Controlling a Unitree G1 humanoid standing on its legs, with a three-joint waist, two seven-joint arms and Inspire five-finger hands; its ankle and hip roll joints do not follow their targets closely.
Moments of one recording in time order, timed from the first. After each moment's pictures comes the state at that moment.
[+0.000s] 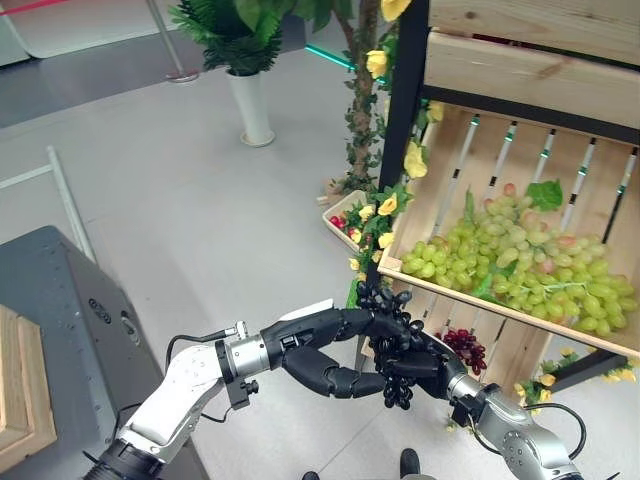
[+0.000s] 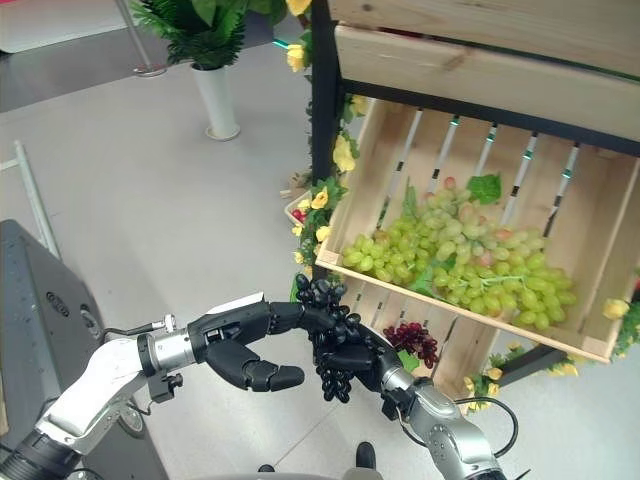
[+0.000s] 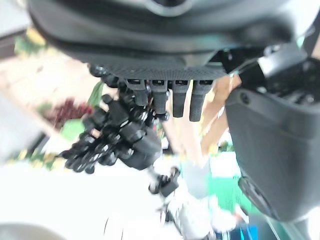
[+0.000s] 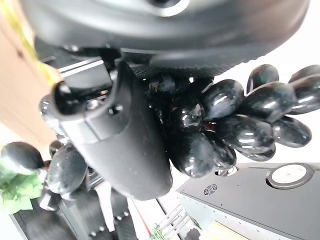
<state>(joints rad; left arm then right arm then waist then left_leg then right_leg) -0.01 0.73 -0.31 -0.17 -0.47 -0.08 -0.79 0.11 -0.46 0.26 0.11 0.72 0.19 0.39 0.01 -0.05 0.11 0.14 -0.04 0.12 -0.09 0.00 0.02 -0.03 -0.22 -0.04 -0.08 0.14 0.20</state>
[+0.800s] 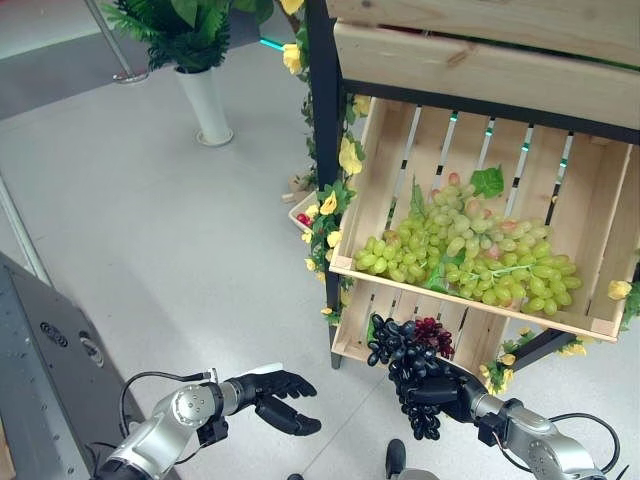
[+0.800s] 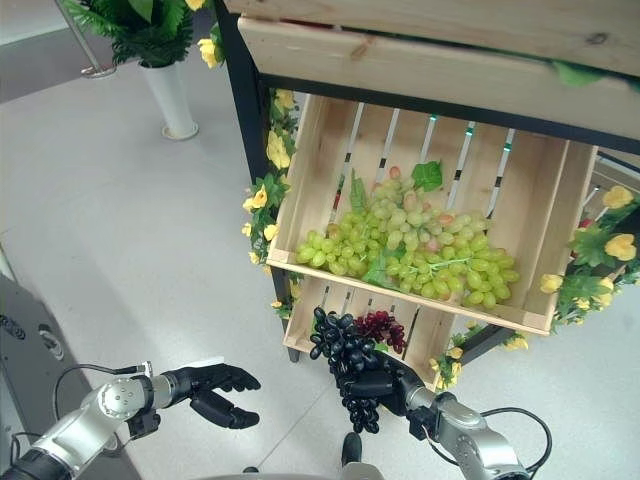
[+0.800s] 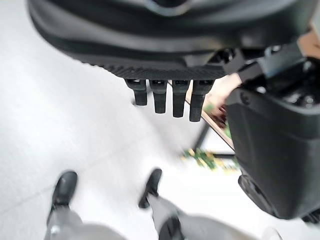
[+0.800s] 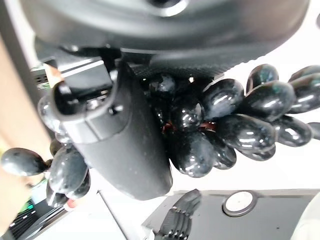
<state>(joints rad) 0.05 0.70 -0.40 0.16 0.23 0.09 -0.48 0.11 -0.58 0.29 0.26 0.67 0.20 0.41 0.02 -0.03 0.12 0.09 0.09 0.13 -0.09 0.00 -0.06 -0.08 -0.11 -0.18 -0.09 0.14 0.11</state>
